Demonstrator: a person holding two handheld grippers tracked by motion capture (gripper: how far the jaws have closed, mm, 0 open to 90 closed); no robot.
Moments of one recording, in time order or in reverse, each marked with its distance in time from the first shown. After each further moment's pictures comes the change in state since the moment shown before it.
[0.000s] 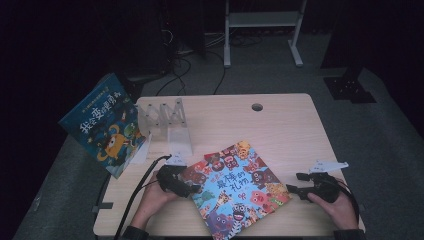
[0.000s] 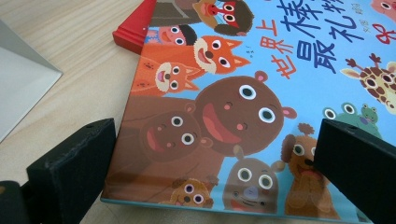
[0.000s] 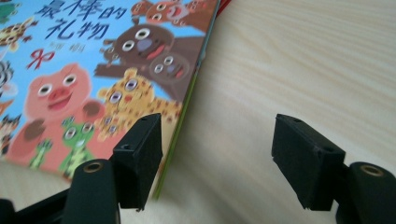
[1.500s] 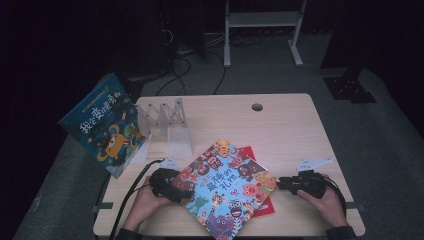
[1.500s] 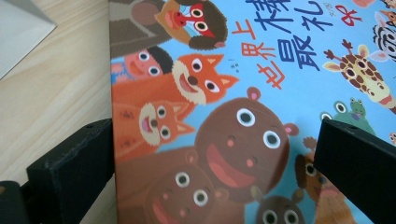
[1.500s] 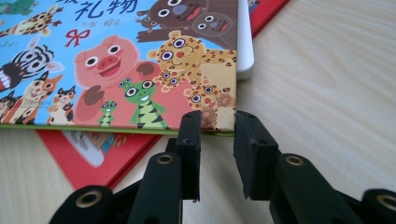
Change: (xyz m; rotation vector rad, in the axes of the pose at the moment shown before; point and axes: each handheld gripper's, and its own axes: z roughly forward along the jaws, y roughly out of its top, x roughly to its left) left arm 0.001 -0.018 -0.019 0.046 -0.039 -0.051; right arm 0.004 0.017 0.032 0.029 0.144 -0.081
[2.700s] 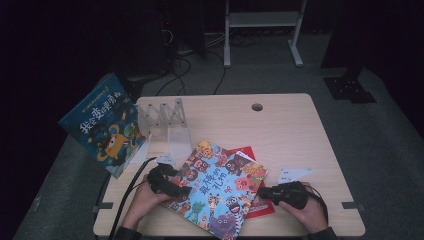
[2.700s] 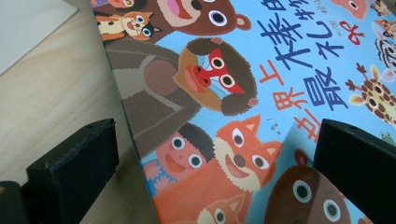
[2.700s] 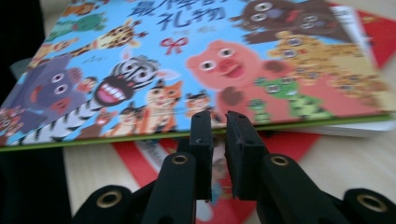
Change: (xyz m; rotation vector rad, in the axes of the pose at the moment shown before) left arm 0.017 0.001 0.003 0.004 -0.028 -0.093; right arm 0.066 0.015 0.022 -0.027 0.086 -0.102
